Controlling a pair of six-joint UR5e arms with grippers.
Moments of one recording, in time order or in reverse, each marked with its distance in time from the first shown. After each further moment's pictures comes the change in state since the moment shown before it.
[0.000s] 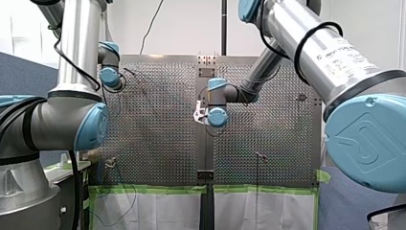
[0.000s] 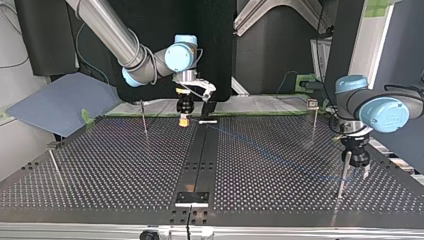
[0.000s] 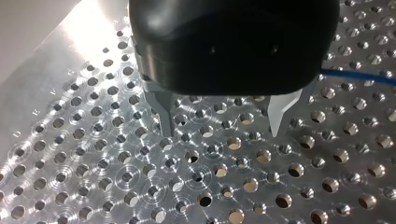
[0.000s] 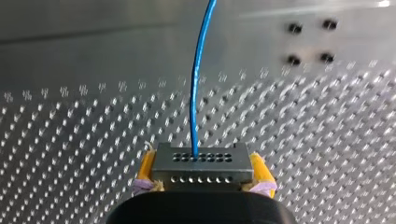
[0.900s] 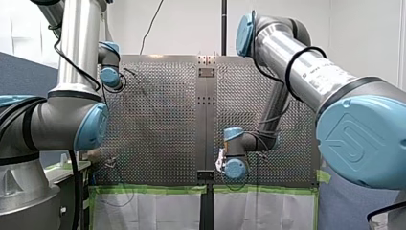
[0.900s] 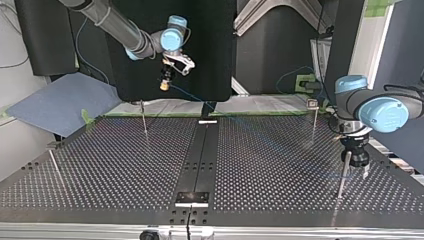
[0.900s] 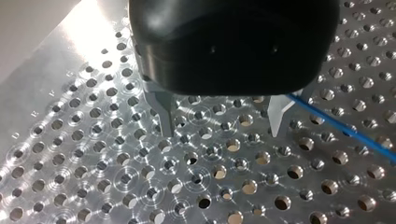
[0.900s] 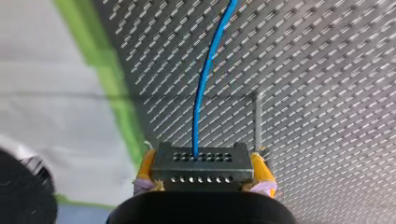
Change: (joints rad) left arm -0.002 0.000 0.000 0.000 -0.001 0.000; right arm -0.083 0.223 0.275 -0.275 0.149 0.081
